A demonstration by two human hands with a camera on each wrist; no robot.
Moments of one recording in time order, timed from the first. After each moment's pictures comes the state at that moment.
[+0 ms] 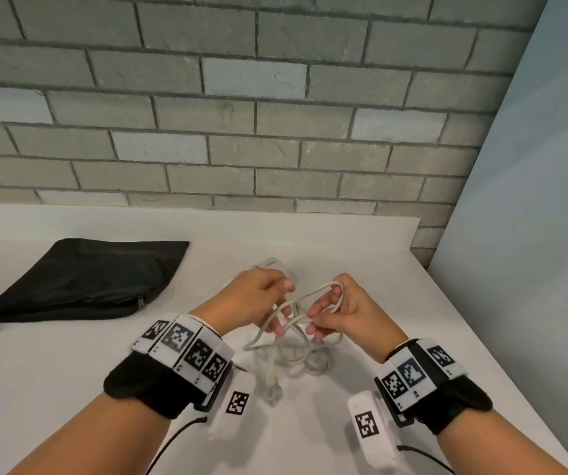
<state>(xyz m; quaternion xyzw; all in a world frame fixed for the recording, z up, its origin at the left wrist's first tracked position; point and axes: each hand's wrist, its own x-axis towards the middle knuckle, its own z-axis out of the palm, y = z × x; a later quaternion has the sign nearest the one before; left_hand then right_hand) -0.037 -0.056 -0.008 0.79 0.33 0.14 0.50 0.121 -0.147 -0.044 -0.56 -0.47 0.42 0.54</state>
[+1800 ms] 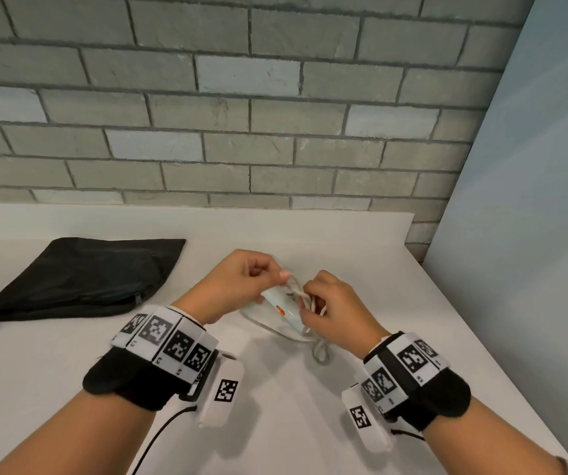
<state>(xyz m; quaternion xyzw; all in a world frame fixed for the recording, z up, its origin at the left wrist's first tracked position) -0.046 -0.056 0.004 0.78 0.28 0.24 0.50 0.103 -0.147 -0.037 -0.68 -0.64 0.10 0.34</state>
